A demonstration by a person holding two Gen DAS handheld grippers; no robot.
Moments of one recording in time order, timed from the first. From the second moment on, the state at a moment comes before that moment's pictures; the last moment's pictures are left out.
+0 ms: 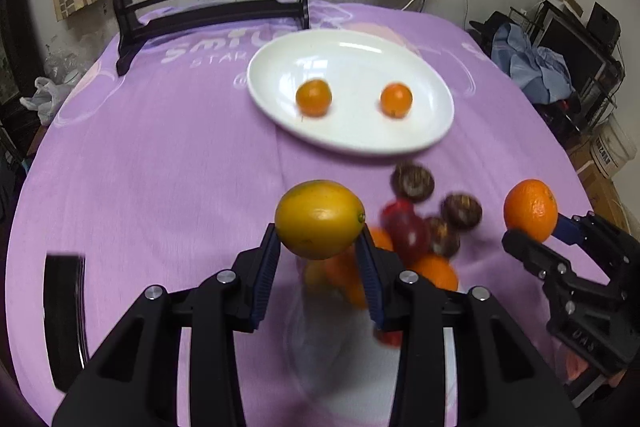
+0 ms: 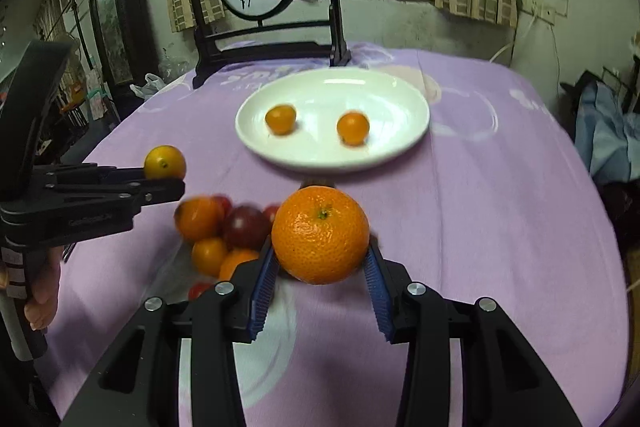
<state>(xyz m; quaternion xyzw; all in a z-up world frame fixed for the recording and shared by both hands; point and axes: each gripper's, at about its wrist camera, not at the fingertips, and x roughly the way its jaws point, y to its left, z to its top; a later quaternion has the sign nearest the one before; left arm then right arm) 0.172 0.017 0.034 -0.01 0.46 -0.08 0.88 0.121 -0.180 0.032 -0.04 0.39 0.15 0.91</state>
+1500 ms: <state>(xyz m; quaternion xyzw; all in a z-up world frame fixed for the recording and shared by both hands) 0.182 0.003 0.059 -0.01 0.42 -0.04 0.91 0.142 -0.209 0.042 0.02 0.38 0.13 0.92</state>
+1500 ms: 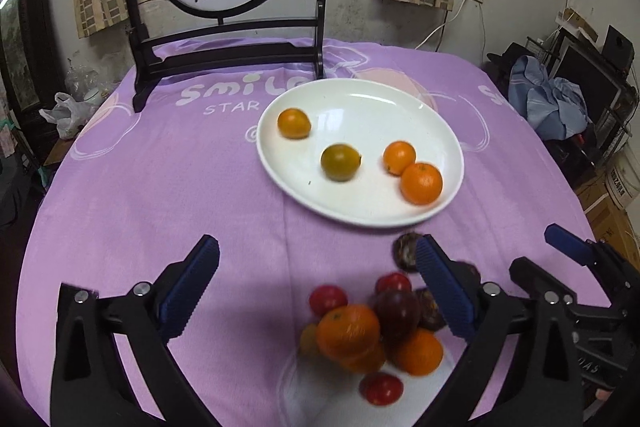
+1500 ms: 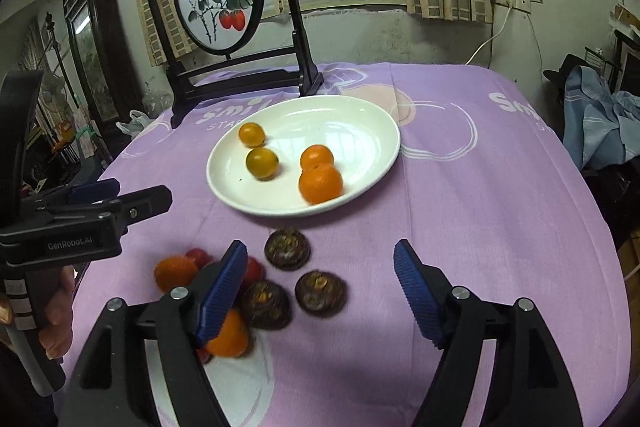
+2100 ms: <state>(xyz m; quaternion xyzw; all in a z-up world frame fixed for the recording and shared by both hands) 0.093 0.049 0.003 -0.02 0.45 -0.04 0.89 0.066 -0.187 -0.016 -0.06 0.45 0.14 0.88</state>
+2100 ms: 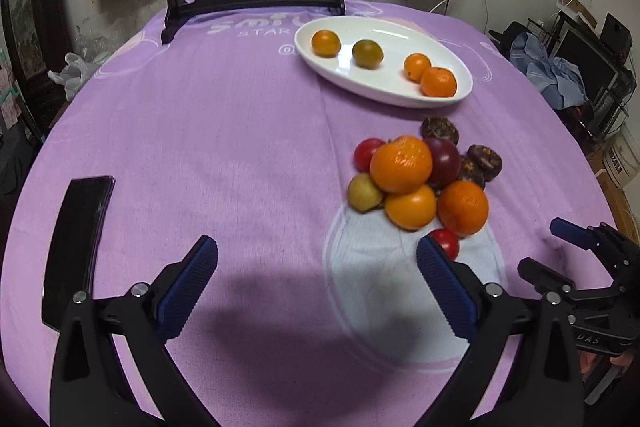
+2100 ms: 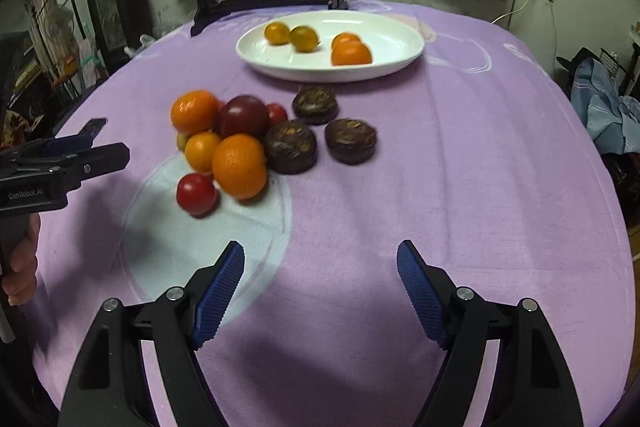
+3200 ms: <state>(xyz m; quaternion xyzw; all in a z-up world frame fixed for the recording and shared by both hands) 0.103 0.059 -0.029 -0.02 0.47 -0.04 0.88 0.102 -0.136 -0.022 -0.03 0.46 0.17 0.87</state>
